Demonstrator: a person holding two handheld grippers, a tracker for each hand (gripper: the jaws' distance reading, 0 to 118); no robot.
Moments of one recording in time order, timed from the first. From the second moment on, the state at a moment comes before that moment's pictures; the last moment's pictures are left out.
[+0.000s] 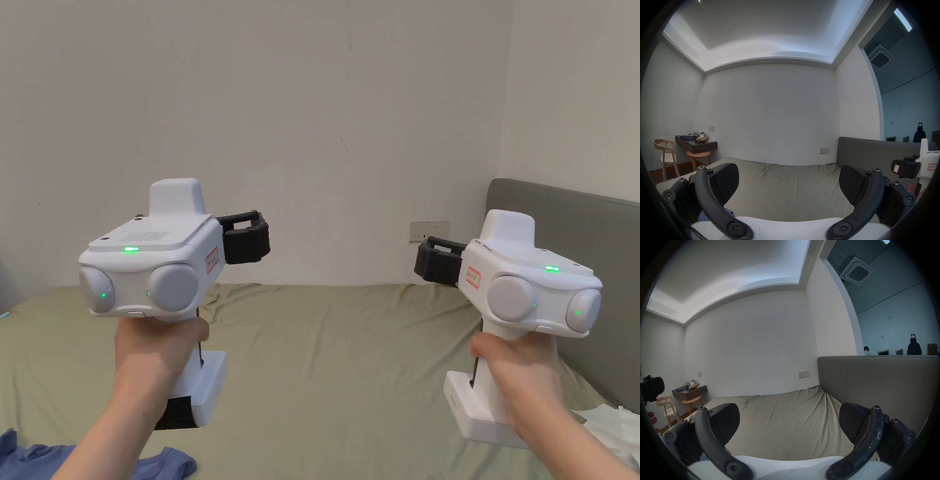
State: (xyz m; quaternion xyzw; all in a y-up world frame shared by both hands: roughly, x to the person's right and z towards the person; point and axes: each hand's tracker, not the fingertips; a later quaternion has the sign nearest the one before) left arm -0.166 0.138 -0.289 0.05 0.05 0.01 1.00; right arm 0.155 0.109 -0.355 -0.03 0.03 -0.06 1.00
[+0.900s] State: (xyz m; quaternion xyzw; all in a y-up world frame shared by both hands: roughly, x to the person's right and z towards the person) left arm -0.170 0.125 -0.283 0.02 0.06 0.00 1.00; right arm 0.147 0.101 -0.349 -0.04 0.04 -0.04 1.00
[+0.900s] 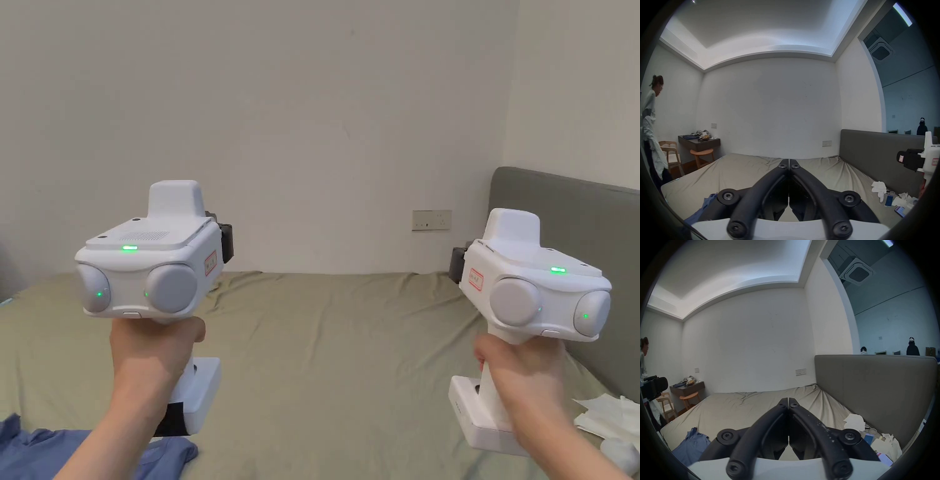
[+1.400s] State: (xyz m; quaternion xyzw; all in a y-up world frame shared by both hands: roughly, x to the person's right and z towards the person) left arm -0.365 0.116 -0.113 -0.01 0.37 -0.02 0.93; right arm -0.113 0.092 -0.336 -0.04 0.32 0.00 0.95
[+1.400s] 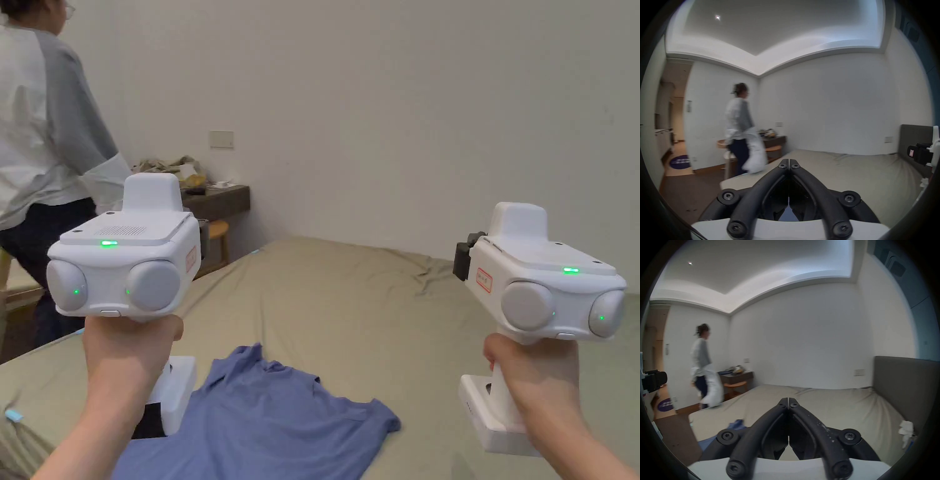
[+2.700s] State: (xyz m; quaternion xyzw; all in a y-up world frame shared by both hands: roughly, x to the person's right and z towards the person) left arm -0.502 -0.183 -0.369 -0.42 0.23 0.15 0.86; right arm -0.179 -0.104 -0.488 -0.22 0.32 0.05 0.92
